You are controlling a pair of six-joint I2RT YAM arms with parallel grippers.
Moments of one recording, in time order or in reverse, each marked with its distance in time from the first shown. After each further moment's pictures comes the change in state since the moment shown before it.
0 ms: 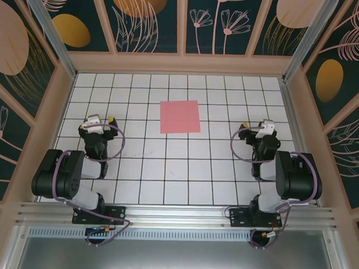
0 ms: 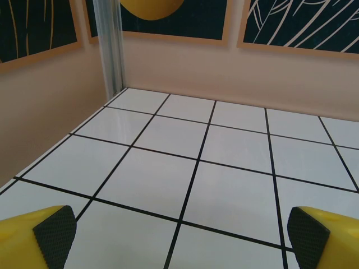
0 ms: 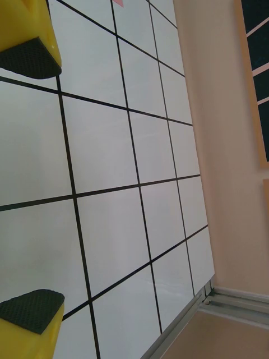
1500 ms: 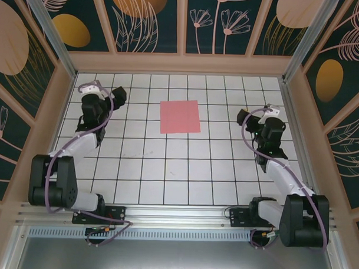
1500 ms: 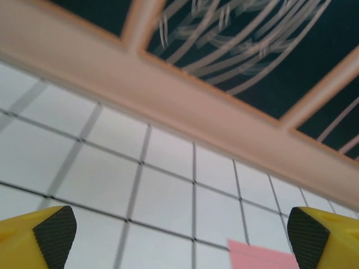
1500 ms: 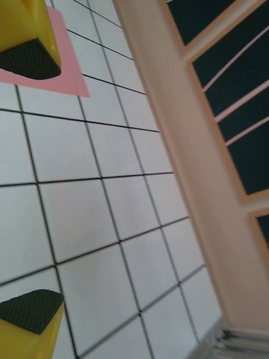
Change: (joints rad) left arm -0.023 -0.061 0.572 -0.777 0.345 -0.437; right arm 0.100 -0.430 0.284 -0.815 -0.023 0.247
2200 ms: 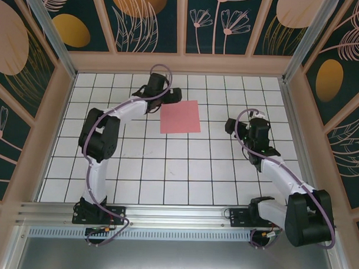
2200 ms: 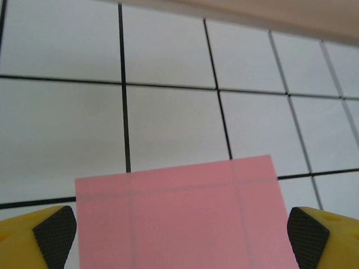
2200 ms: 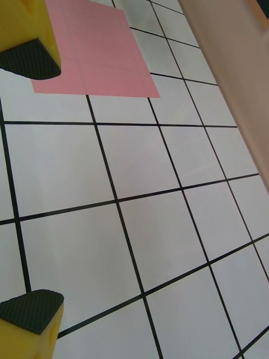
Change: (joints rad) left arm -0.399 0.678 0.830 -0.600 -0.090 0.060; right arm 0.150 0.025 0.021 -0.213 0.089 0.092
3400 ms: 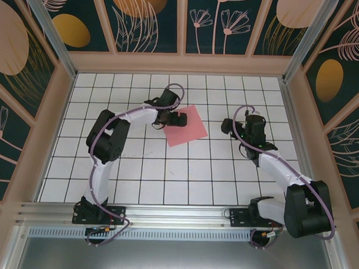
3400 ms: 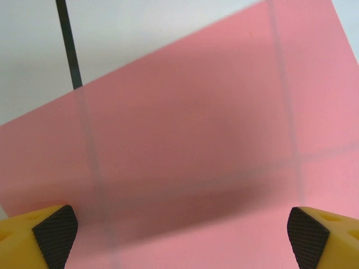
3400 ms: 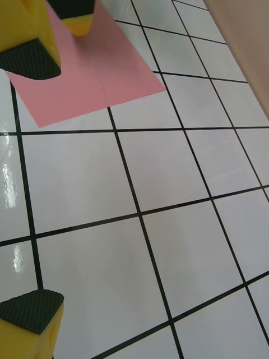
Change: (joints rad) left arm -0.110 0.005 -0.100 -0.242 0.058 0.026; right arm 0.027 0.076 0.060 -0.071 -0.040 0.042
